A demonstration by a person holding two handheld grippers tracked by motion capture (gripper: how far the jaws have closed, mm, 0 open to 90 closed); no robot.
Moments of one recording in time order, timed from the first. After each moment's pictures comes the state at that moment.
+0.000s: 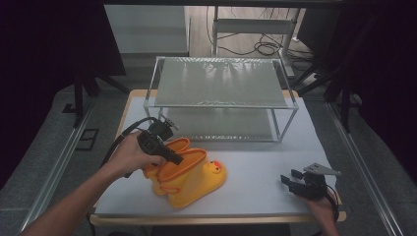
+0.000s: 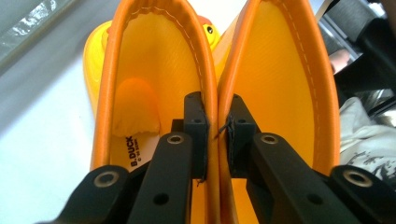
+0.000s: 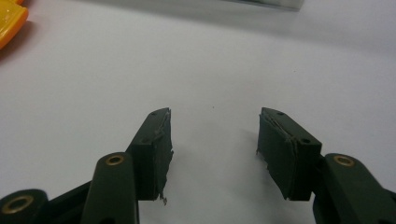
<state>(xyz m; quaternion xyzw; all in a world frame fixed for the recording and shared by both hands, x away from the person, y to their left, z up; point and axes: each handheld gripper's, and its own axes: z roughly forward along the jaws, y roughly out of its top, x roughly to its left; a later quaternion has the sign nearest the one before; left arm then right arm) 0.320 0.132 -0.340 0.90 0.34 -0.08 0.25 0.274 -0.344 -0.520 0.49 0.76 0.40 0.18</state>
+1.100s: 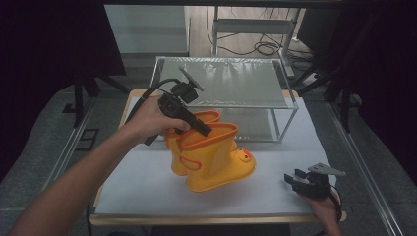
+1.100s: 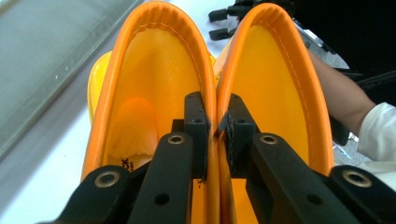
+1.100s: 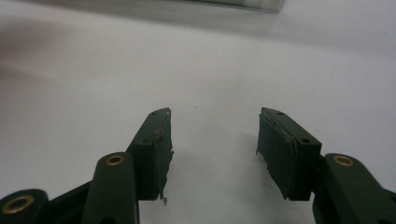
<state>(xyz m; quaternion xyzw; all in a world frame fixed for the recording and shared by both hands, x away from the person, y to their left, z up) 0.353 0.076 -0.244 0.90 0.28 -0.12 0.31 0.274 -0.355 -0.519 0.50 0.75 0.40 0.18</state>
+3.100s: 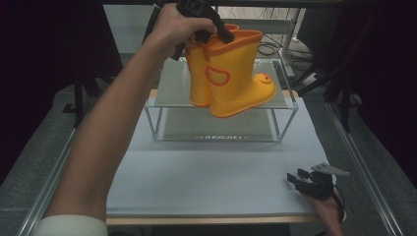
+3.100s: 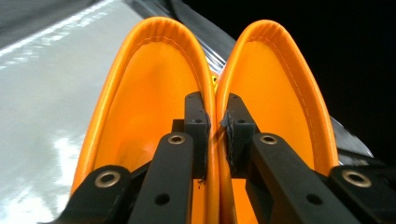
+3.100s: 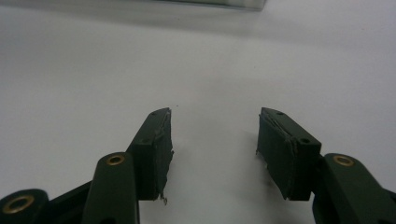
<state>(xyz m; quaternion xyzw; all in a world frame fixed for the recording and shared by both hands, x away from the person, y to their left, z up) 0.450 0.041 -0.101 0.85 0.36 -0.03 0.38 0.276 -0.364 -0.521 0.51 0.73 0.40 0.19</state>
